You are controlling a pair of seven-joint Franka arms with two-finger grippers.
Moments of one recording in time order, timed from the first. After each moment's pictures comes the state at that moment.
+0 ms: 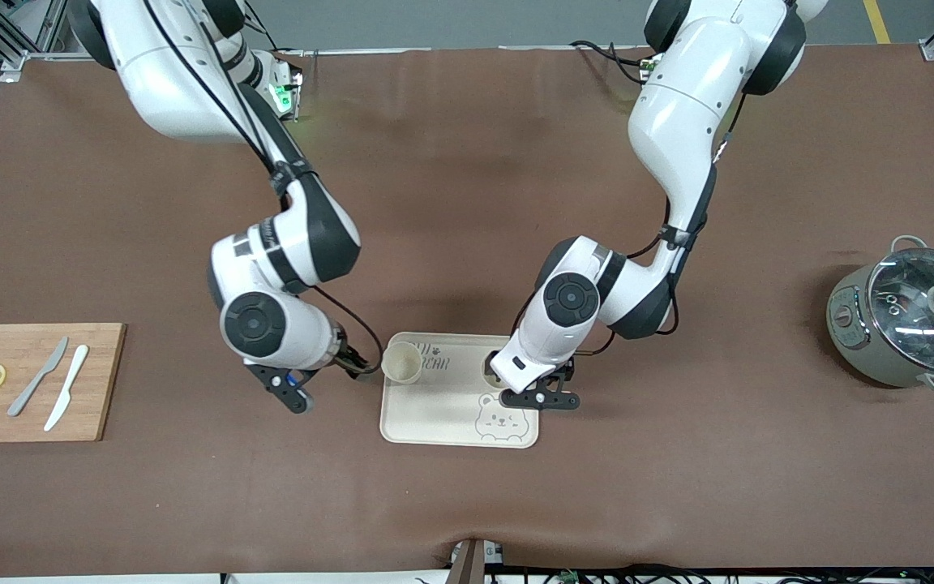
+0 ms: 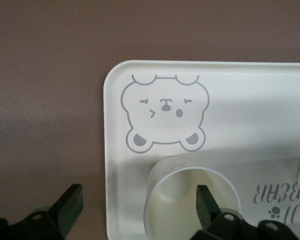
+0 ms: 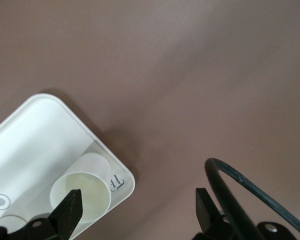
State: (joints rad) left arm -0.54 0.92 -0.03 -1.16 -0.02 2.22 -0.49; right arm 0.38 0.74 0.01 -1.14 0.08 1.74 1.08
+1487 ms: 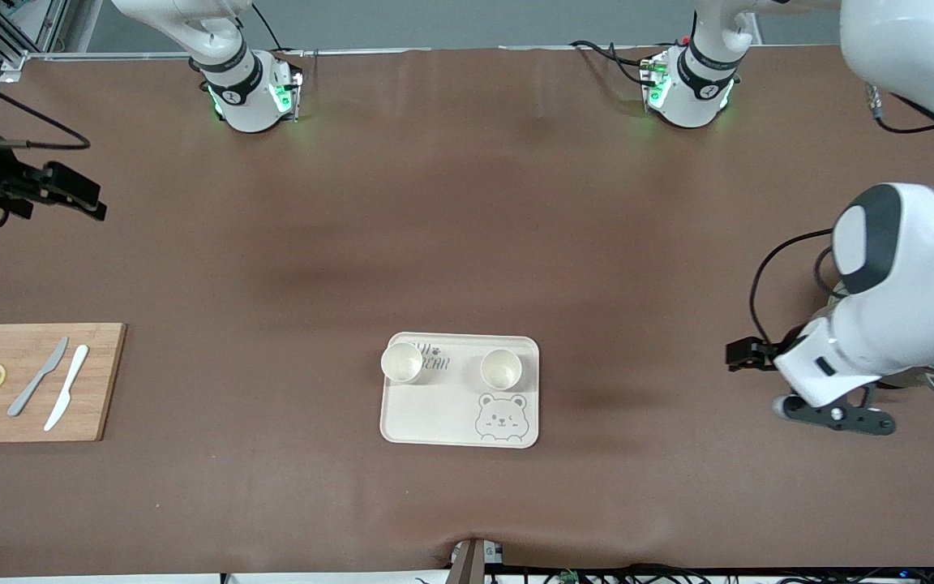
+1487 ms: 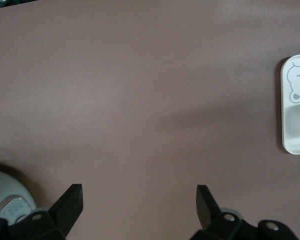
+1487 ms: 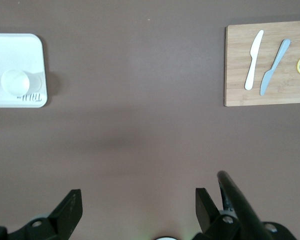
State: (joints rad) left arm -0.12 0.54 0.00 -1.19 -0.02 1.72 0.06; right arm 0.06 0.06 0.00 -1.39 0.01 1.37 0.09
